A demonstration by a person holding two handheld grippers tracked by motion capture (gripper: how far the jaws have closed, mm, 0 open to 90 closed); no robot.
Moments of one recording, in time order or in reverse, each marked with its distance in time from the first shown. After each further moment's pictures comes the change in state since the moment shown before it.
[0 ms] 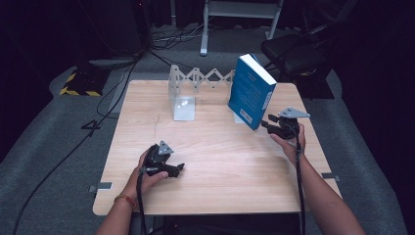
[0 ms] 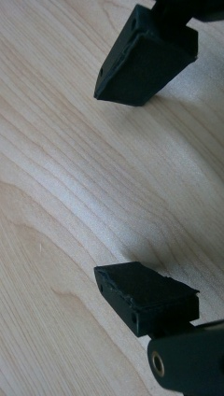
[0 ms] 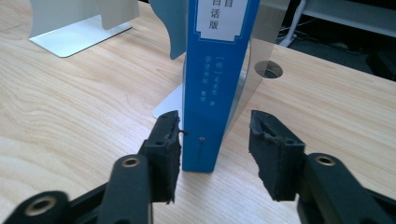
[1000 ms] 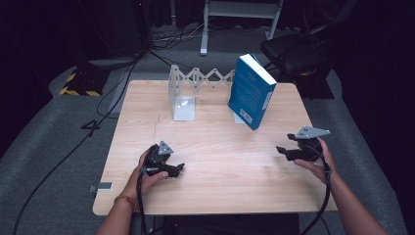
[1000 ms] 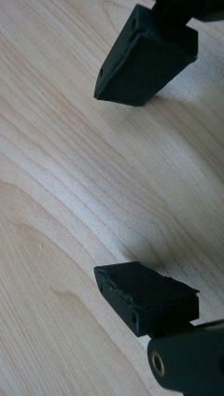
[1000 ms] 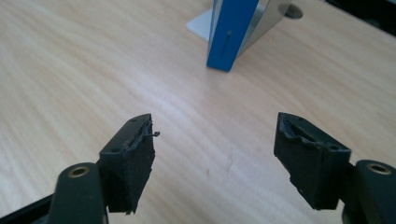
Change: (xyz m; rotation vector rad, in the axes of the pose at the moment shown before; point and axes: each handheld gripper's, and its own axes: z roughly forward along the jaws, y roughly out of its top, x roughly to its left) left arm 0.000 0.000 0.000 0.000 0.003 -0.002; right arm 0.002 -0.033 -0.080 0.190 0.088 -0.151
